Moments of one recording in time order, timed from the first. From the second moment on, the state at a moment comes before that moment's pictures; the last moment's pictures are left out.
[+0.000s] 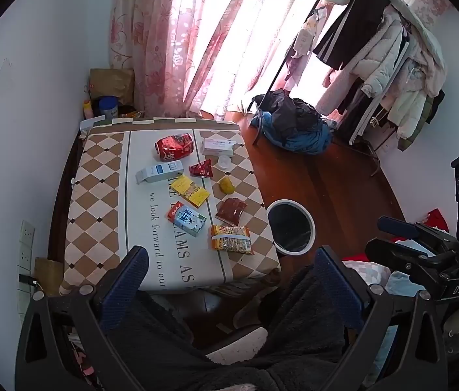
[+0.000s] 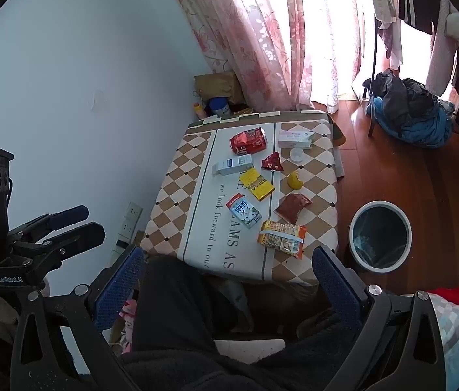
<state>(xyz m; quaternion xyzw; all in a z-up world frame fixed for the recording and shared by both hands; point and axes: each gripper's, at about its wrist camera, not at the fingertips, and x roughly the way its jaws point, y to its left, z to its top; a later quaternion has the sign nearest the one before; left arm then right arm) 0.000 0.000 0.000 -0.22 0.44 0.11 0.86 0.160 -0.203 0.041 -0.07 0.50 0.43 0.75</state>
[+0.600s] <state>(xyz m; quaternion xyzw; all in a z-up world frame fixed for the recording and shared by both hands) -0.003 -0.003 -0.004 -0.24 0.44 0.10 0.86 0.163 -0.201 0.040 -0.06 0.50 0.44 0.74</state>
